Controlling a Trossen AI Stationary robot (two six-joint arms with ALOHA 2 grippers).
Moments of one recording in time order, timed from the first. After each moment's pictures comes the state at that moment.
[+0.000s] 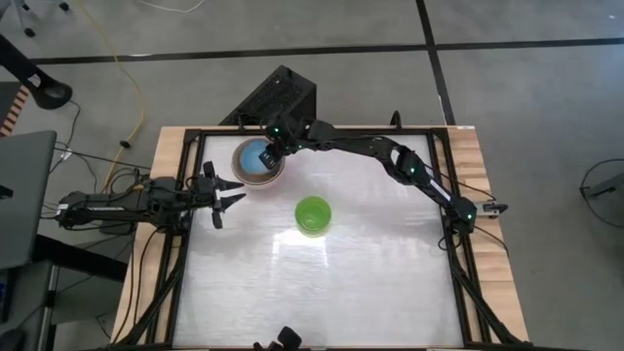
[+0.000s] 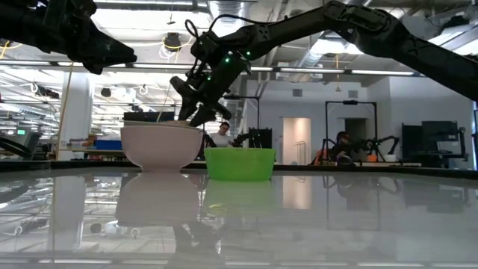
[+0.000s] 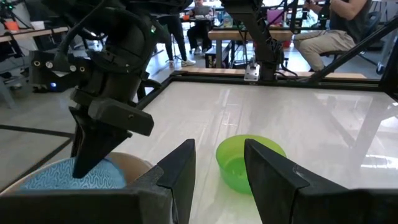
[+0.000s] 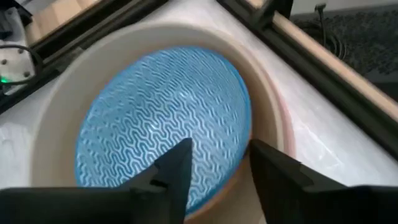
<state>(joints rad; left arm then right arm) 0.04 0.27 0.25 -0.02 -0.25 0.02 -0.36 2.44 2.35 -0.61 -0.02 0.32</state>
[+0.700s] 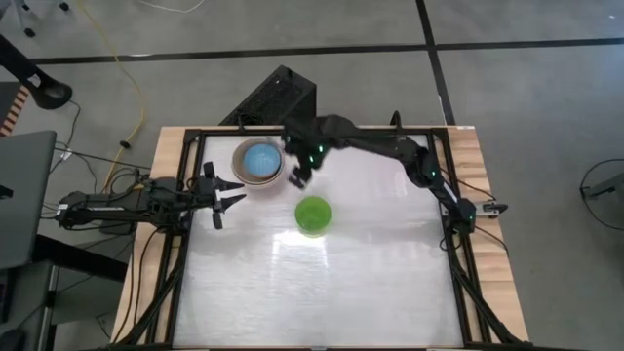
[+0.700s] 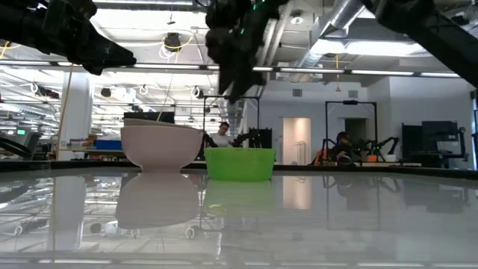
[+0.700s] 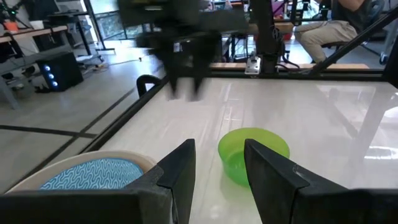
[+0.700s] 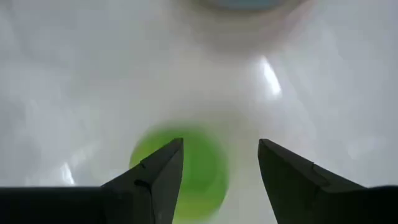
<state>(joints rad) 0.04 0.27 0.25 -0.04 -0.25 0.05 -0.28 2.23 2.35 -1.25 -0.15 0.24</state>
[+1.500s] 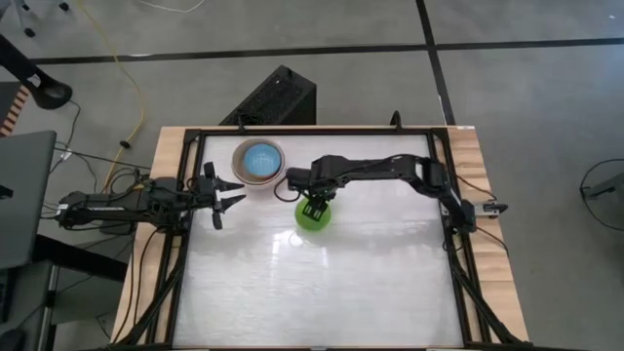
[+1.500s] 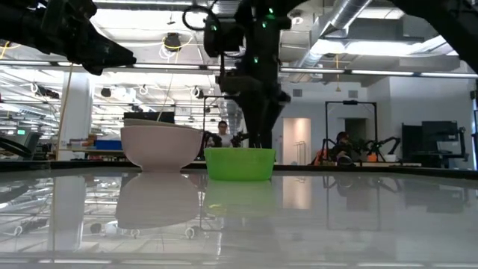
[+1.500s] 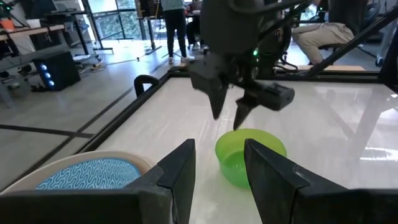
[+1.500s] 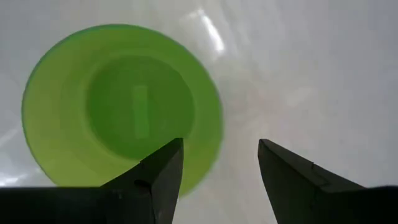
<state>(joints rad) 0.04 0.27 0.25 -0.04 -0.24 0.03 -0.11 2.14 1.91 -1.20 0.14 0.38</state>
